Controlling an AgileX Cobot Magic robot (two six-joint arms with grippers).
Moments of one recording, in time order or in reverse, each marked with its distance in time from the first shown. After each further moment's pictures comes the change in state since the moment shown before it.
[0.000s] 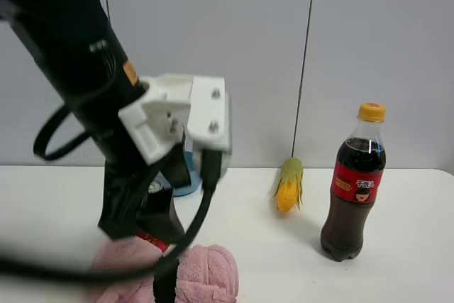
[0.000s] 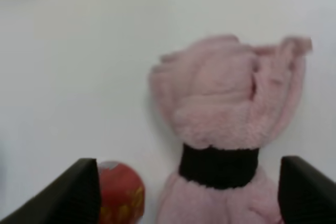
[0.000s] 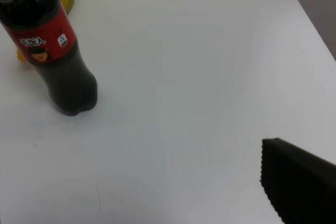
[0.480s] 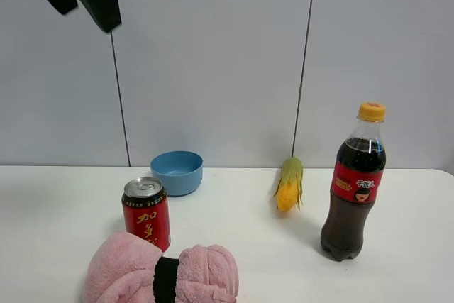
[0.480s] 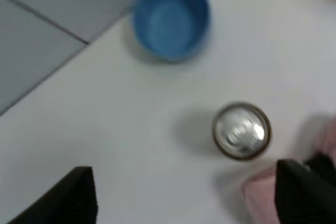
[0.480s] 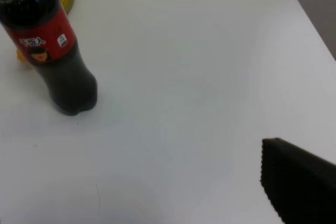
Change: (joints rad) left arm 0.160 -0.120 -0.546 0.348 0.504 -0.868; right arm 0.000 0.000 0.000 0.000 0.000 0.000
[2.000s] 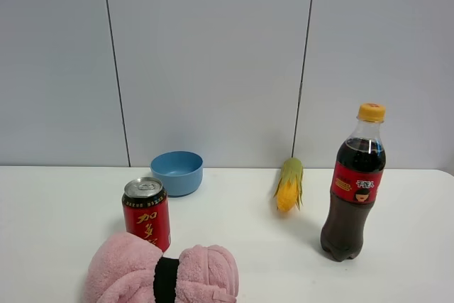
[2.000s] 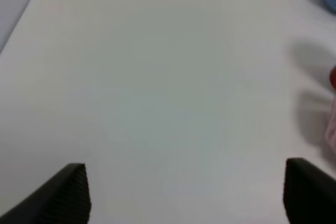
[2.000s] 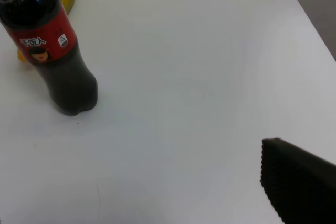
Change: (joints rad) left arm 0.684 -1.373 1.010 -0.204 0.017 -0.054; right arm 0.000 0.000 0.000 0.000 0.000 0.000
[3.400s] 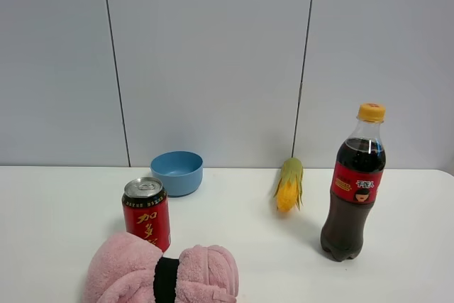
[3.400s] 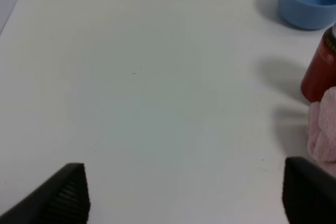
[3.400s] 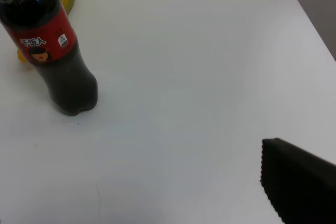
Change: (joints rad) left arm 0.000 -0.107 0.131 -0.089 -0.159 0.138; right arm 0.000 0.000 0.000 0.000 0.000 0.000
